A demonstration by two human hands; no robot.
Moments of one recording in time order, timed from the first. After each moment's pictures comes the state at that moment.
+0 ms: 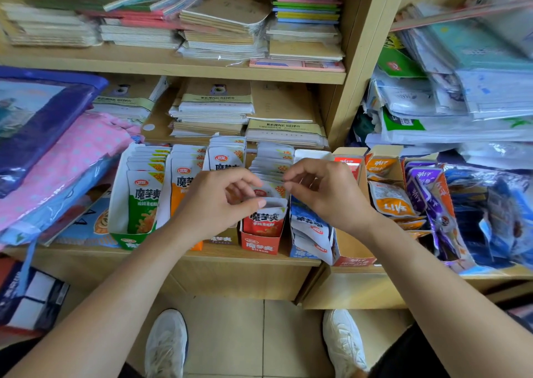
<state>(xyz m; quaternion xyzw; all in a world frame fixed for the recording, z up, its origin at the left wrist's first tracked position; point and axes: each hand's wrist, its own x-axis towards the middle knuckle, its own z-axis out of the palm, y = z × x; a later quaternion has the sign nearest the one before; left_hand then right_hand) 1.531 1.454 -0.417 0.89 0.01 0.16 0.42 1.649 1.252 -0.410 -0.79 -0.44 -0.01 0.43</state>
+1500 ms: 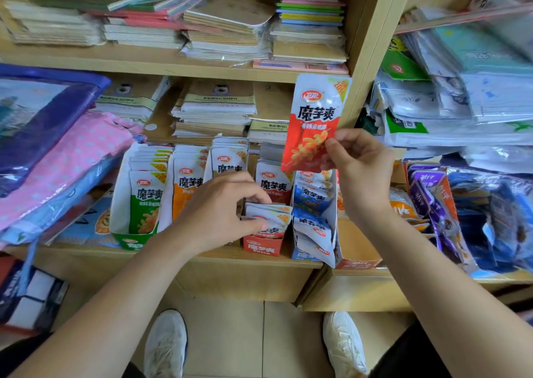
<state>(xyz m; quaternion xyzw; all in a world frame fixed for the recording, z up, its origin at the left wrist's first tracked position) 1.527 1.454 -0.417 0.95 -0.04 0.15 0.27 1.658 1.256 -0.396 -0.68 -0.18 -0.08 0.71</state>
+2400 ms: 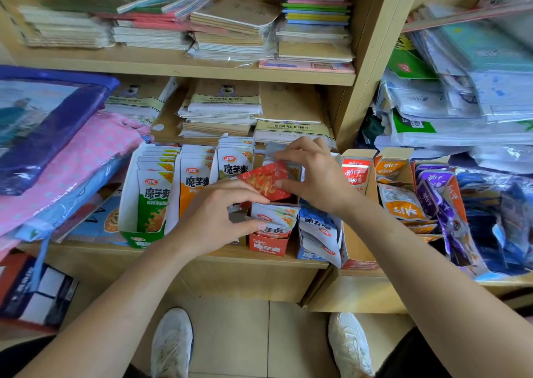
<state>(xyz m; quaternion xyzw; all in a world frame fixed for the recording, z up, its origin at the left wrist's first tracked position) 1.519 1.469 -0.437 0.92 -0.03 0.14 0.36 1.674 1.288 -0.418 -0.84 -0.46 -0.07 0.28</state>
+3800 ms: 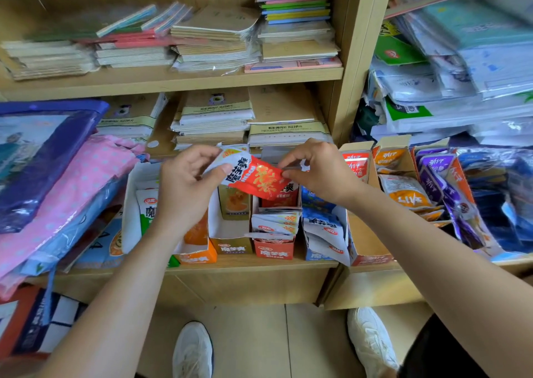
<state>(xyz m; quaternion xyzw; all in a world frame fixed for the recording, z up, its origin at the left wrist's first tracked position) 1.542 1.490 -0.404 0.81 0.07 0.29 0.50 1.685 1.282 -0.411 -0.82 -0.44 -0.03 0.37</state>
